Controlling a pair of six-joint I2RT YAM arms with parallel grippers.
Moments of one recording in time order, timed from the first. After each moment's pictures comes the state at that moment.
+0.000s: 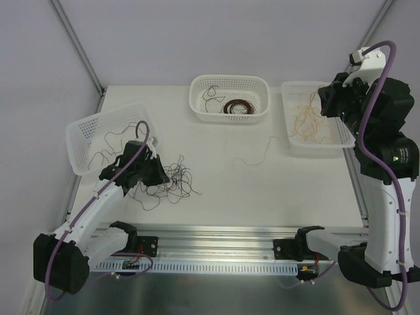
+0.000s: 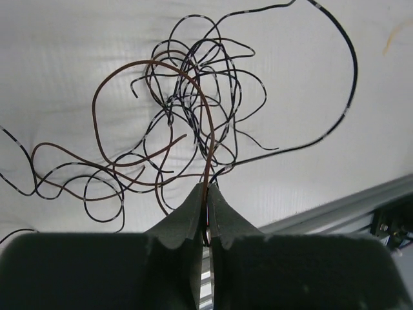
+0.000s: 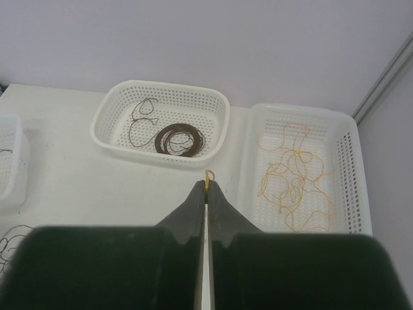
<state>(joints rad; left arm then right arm) -0.27 0.97 0.70 -0.62 0.22 -0.48 0.19 1.12 1.84 -0.86 0.03 0.02</state>
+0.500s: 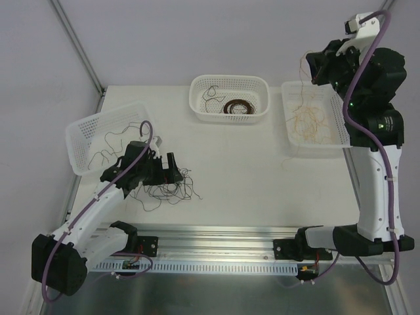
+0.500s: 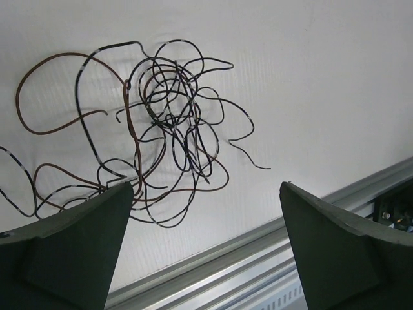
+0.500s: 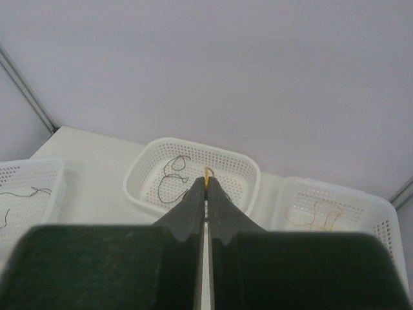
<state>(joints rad) -0.34 0.97 0.67 -0.54 0.26 -0.47 0.18 1.29 1.92 -0.61 -0.15 0.04</state>
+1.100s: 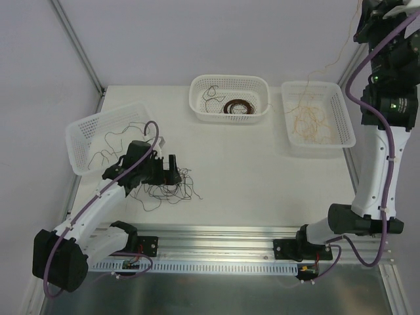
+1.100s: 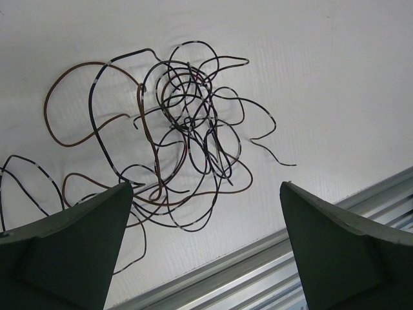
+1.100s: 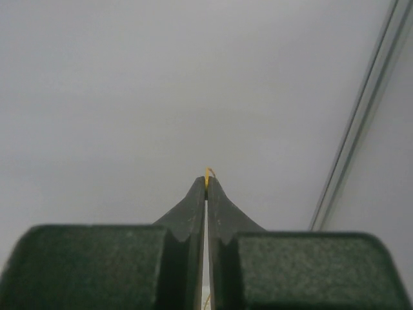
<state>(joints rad) -0.34 0.98 0.67 -0.54 0.23 -0.35 -0.04 1.47 2.18 -0.27 -0.13 -0.05</state>
